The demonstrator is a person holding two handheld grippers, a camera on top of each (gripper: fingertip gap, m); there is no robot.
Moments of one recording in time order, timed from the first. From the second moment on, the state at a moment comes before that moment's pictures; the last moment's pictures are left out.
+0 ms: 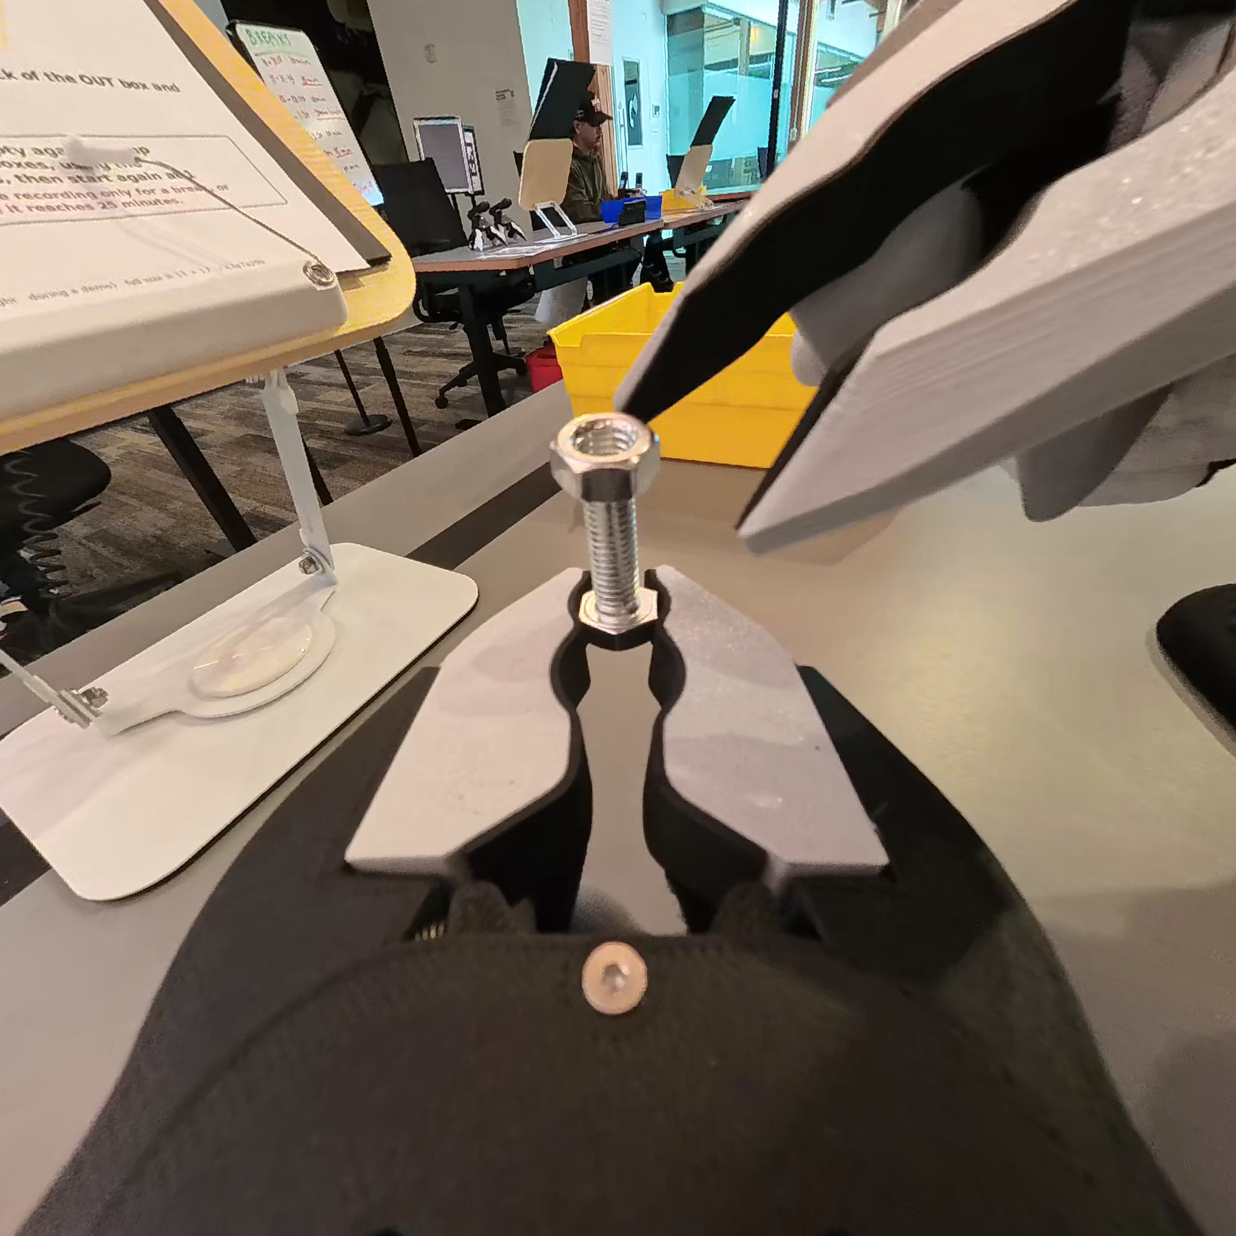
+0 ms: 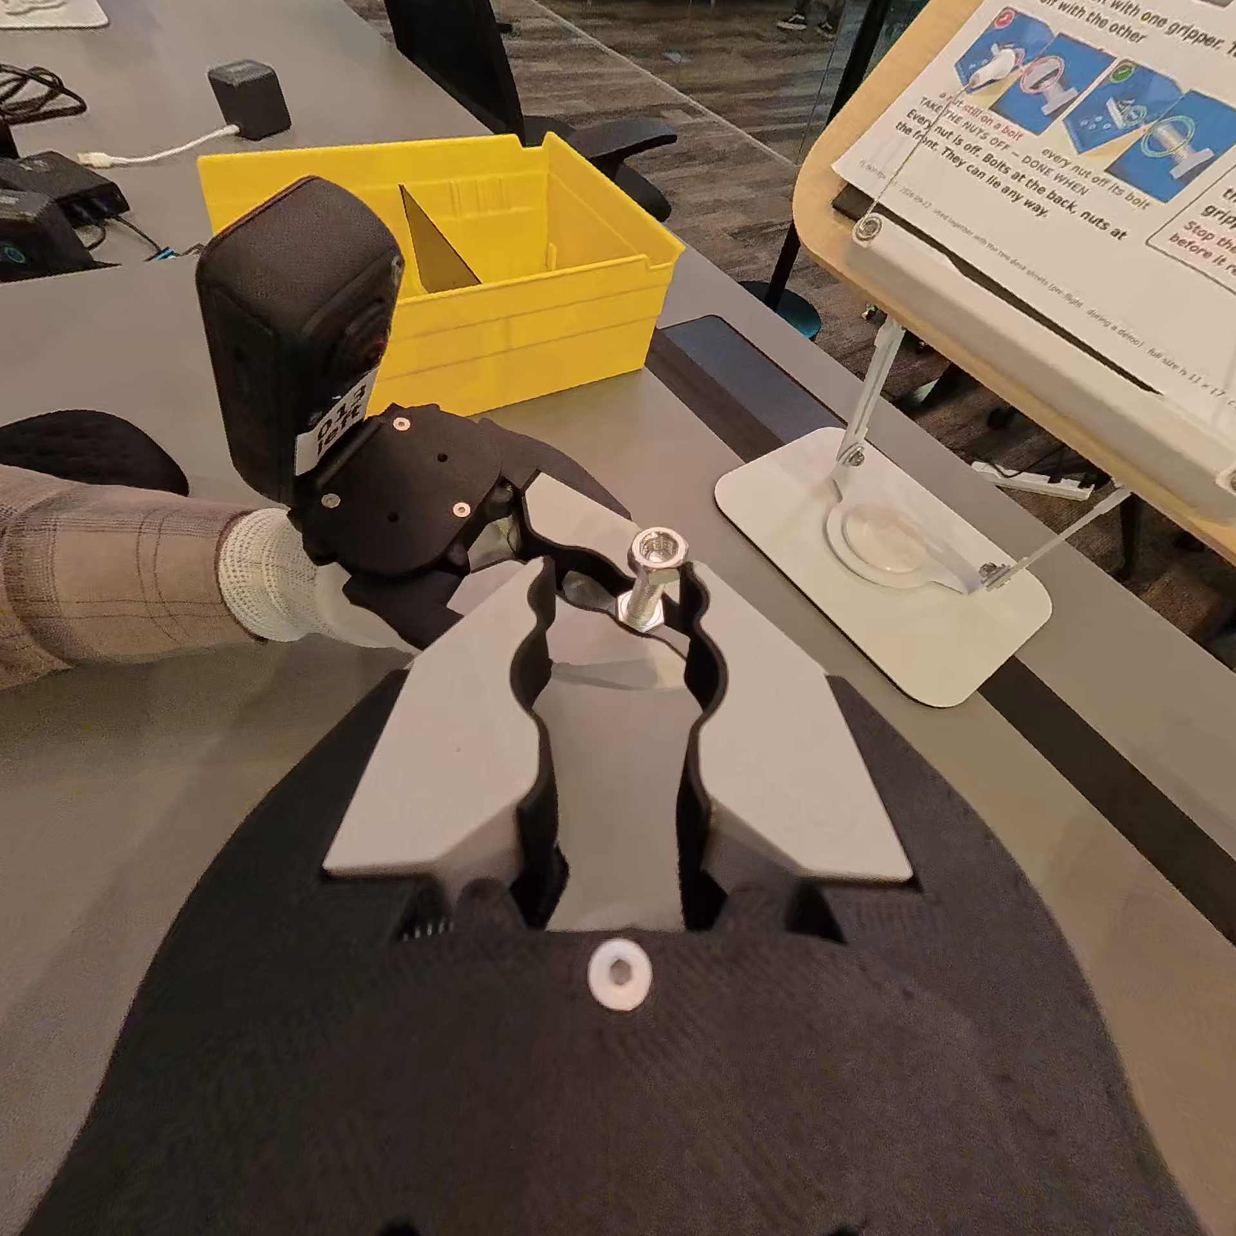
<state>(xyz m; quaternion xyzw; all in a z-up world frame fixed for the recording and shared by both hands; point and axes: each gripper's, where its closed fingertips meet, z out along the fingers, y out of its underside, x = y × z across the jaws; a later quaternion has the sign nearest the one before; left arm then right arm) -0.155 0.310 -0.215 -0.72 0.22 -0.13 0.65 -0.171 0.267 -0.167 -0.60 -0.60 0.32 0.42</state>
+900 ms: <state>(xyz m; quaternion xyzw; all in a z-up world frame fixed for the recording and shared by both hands) -0.224 0.299 -0.172 -0.68 0.16 -0.18 0.69 -0.145 0.338 -0.212 -0.65 -0.59 0.25 0.42</state>
